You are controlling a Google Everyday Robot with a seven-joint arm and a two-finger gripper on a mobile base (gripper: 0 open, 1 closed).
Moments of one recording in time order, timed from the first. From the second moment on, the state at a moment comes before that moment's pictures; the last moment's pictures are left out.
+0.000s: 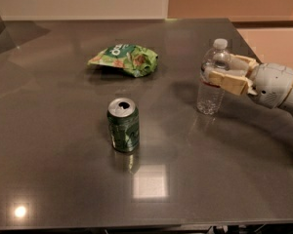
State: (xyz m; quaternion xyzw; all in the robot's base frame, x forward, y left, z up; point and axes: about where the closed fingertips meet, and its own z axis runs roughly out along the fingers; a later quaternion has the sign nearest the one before) arm 0.555 -0.174 0.944 -0.36 0.59 0.33 0.64
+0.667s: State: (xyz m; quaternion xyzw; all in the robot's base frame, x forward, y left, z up) arm 0.553 -0.170 0.938 -0.37 0.58 0.33 0.65
